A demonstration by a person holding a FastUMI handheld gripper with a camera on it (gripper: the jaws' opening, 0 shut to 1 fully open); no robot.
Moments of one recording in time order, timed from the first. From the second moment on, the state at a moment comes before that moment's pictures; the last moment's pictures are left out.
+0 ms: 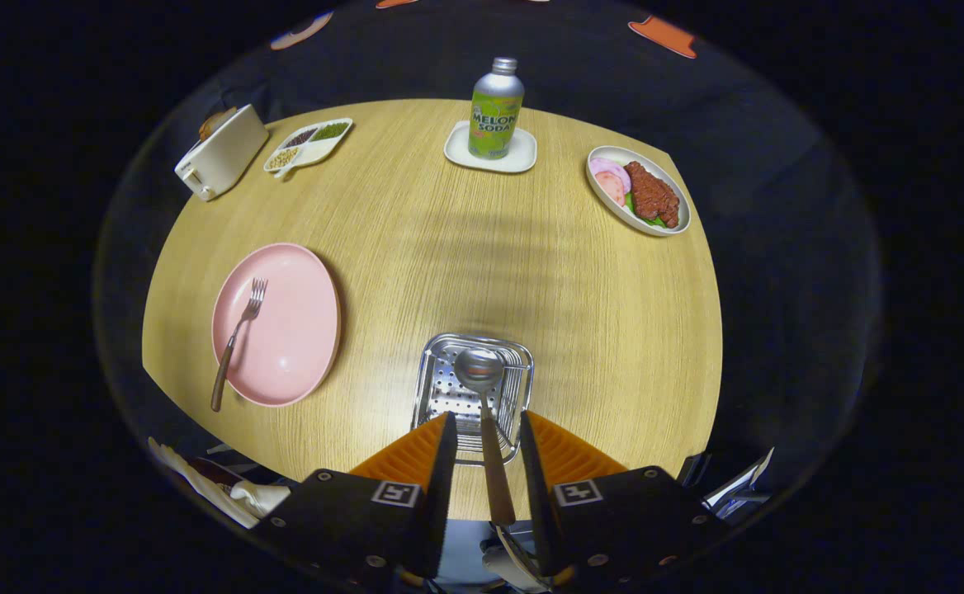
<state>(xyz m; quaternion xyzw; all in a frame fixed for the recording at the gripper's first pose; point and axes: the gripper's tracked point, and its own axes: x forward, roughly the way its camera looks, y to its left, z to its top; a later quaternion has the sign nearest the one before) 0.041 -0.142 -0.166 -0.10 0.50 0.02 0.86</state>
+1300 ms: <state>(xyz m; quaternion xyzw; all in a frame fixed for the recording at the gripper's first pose) 0.056 0.080 -0.192 -0.02 0.28 0.04 0.96</state>
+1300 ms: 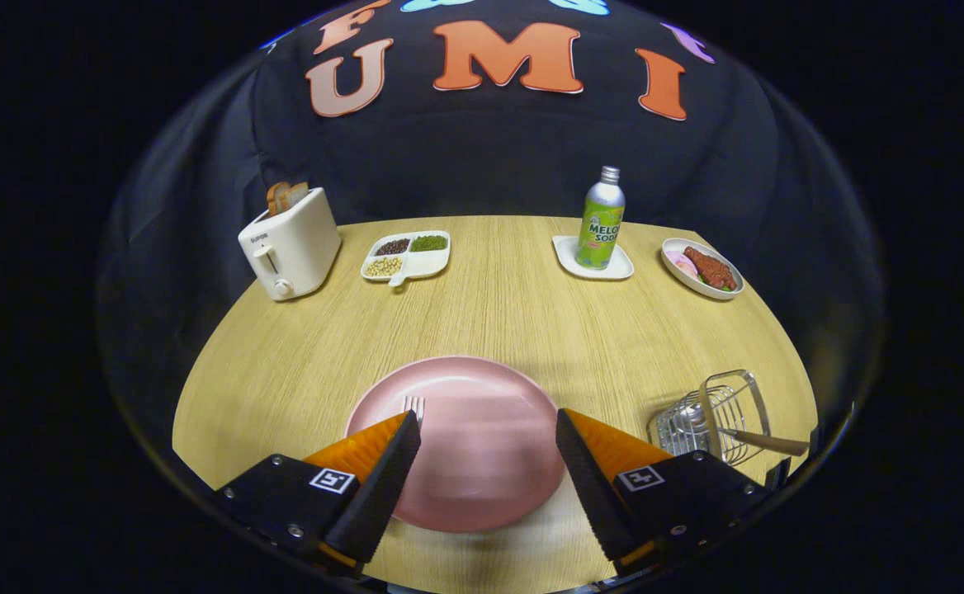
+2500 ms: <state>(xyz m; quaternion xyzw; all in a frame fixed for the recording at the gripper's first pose) 0.027 0.143 -0.269 -0.03 0.36 0.08 0.93</state>
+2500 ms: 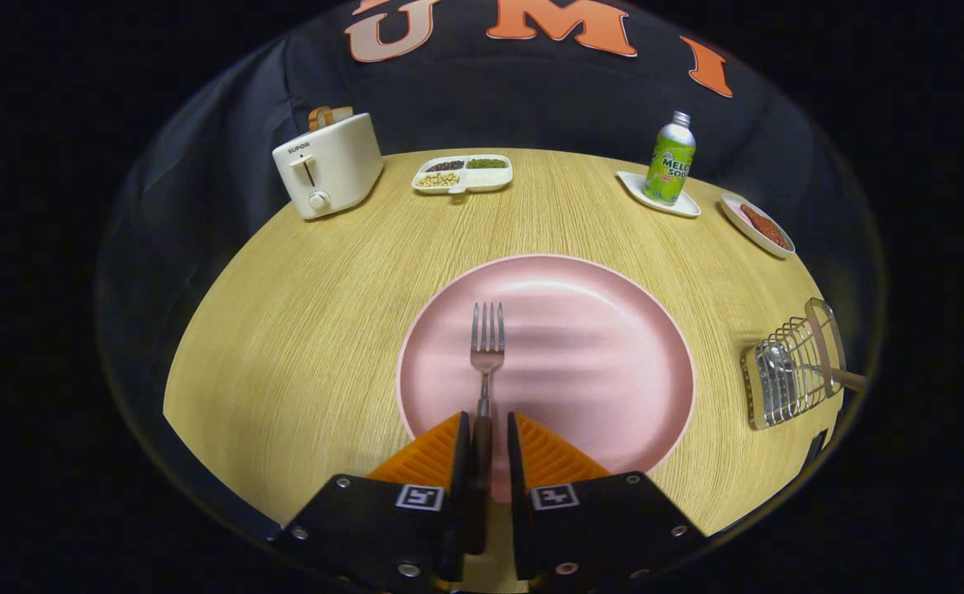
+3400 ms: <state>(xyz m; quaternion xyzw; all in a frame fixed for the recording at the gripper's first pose) 0.005 0.058 -0.212 -0.01 0.37 0.08 0.92</state>
